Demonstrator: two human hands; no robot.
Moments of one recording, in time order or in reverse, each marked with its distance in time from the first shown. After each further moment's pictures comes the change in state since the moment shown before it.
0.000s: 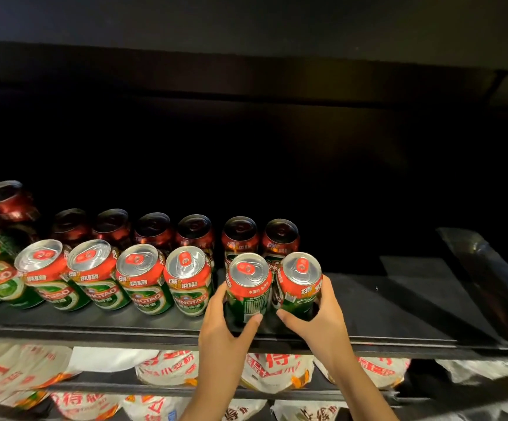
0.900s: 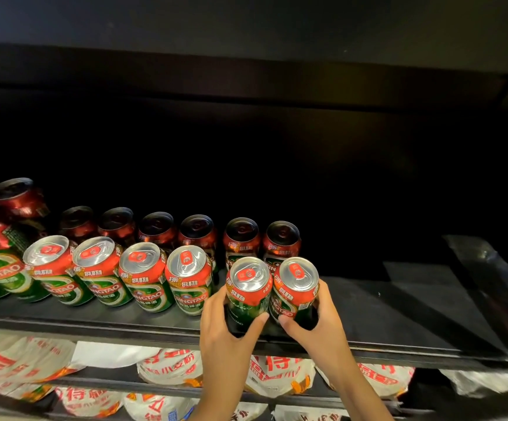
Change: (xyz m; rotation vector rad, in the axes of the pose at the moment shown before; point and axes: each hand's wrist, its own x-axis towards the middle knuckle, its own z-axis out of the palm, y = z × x) left_hand -0.005 0.000 0.012 0.021 0.172 0.098; right_hand -0.004 0.001 -0.004 -0.021 -0.080 -0.027
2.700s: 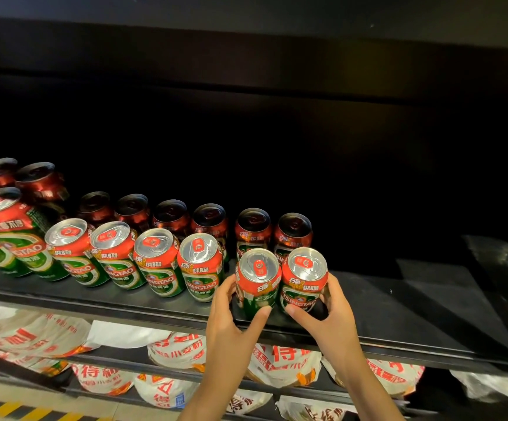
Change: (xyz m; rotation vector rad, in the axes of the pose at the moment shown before) left_hand -0.002 -0.004 -0.010 -0.146 -0.094 -0.064; right_hand 0.002 0.006 0.001 0.031 0.034 -0.016
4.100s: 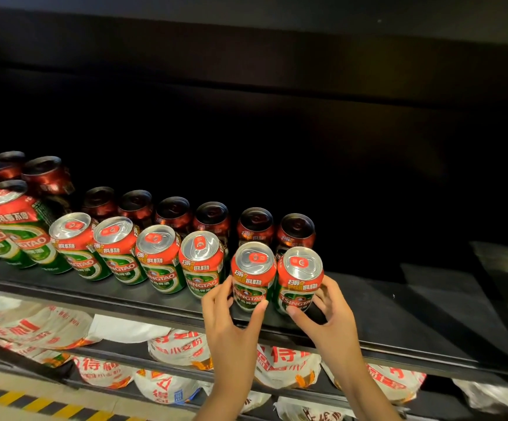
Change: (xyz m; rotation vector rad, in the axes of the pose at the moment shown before) left_hand -0.007 0.001 0.020 0.064 0.290 0.026; right_hand -0.002 0.000 -0.003 0.021 -0.041 -0.064
